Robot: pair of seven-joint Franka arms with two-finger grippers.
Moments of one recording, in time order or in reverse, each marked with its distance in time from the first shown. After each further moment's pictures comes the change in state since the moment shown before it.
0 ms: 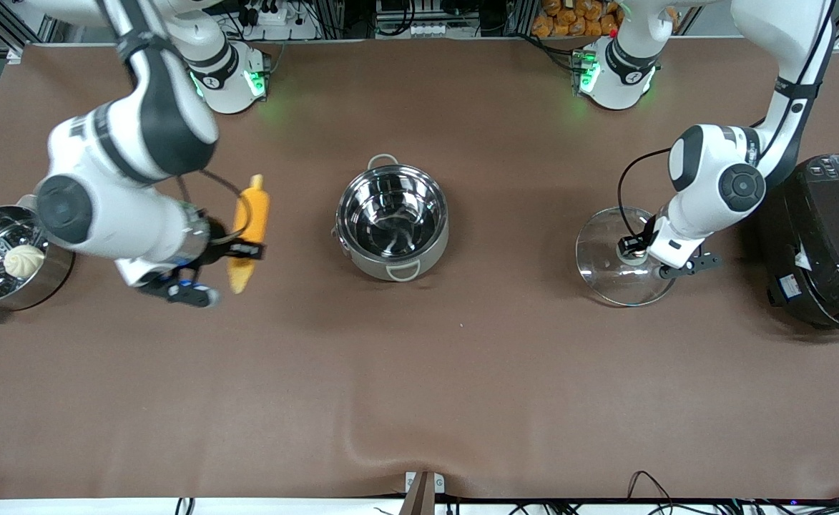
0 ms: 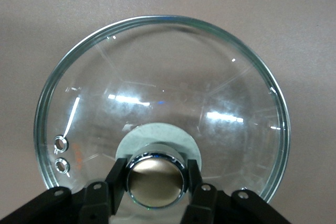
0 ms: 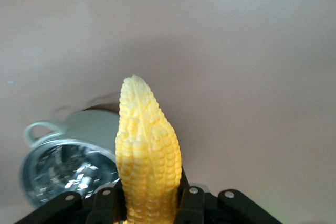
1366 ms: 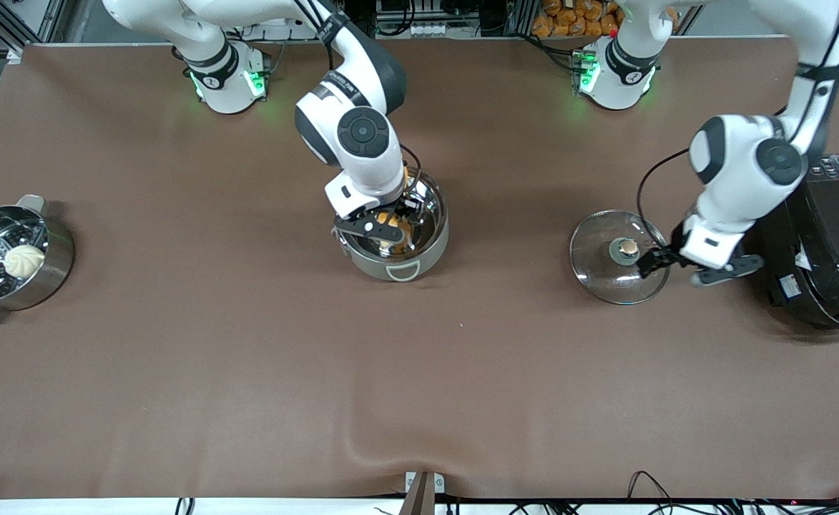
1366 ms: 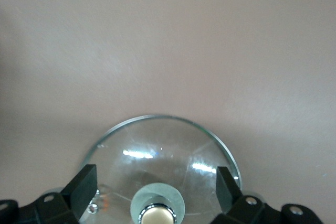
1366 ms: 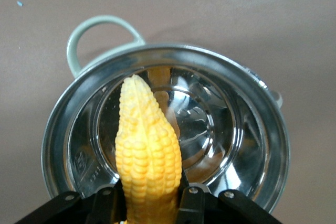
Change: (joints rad) left arm 0.051 -0.088 0.003 0.079 0.000 0.060 -0.005; right arm 0.349 0.098 0.089 -0.168 -0.171 0.348 0.421
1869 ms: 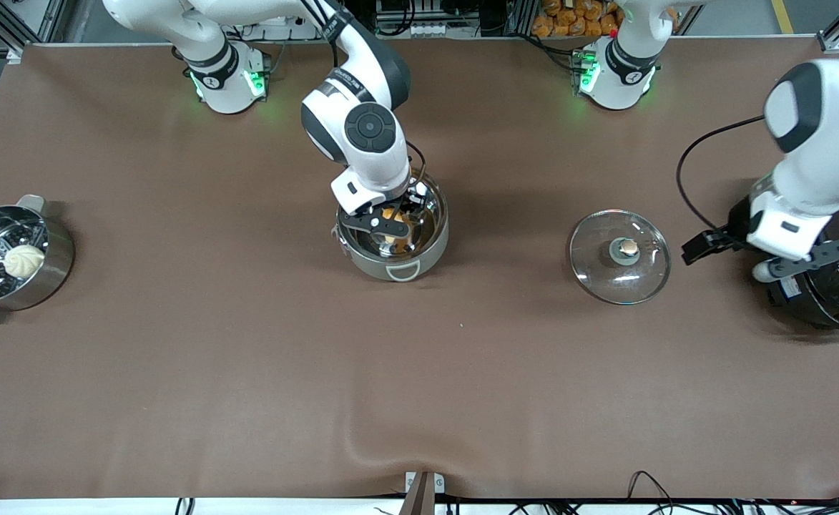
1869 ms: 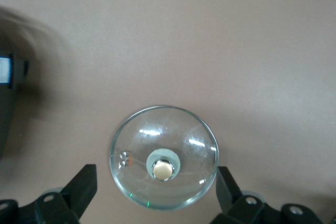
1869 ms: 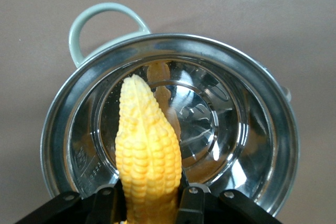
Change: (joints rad) left arm 0.002 -0.058 -0.002 0.363 0.000 -0.527 0.012; right arm 0.009 0.000 0.002 -0.027 -0.001 0.038 0.000
